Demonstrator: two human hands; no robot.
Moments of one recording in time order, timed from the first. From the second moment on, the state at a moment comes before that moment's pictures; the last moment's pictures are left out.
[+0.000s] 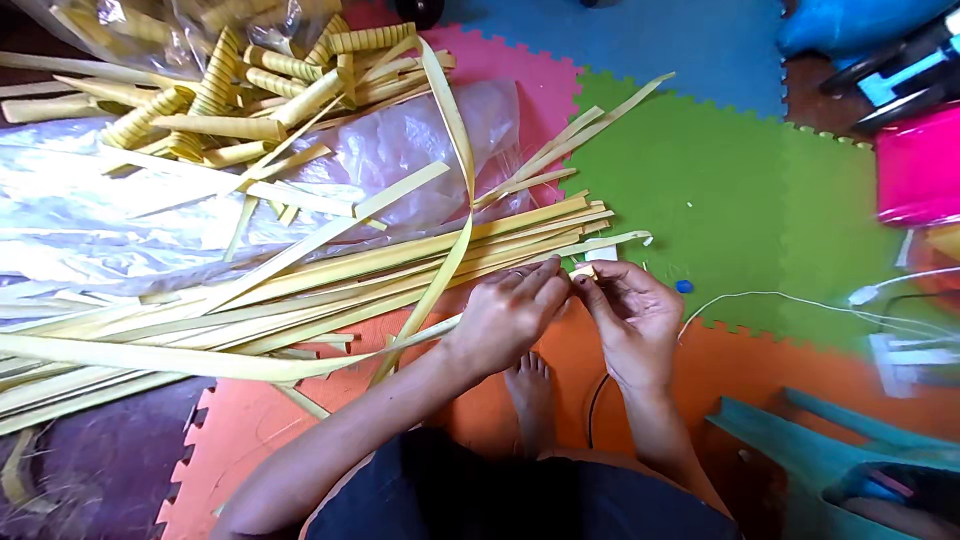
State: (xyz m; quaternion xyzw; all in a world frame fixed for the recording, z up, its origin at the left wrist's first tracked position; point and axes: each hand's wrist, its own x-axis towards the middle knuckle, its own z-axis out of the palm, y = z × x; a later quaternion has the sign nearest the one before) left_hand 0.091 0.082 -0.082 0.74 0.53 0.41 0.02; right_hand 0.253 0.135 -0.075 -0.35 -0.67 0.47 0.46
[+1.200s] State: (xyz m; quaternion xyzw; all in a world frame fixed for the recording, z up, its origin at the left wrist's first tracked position) left_hand 0.074 0.074 -0.055 0.45 0.56 0.42 0.56; right_hand 0.255 0.110 -0.098 -0.24 -0.86 0.11 0.43
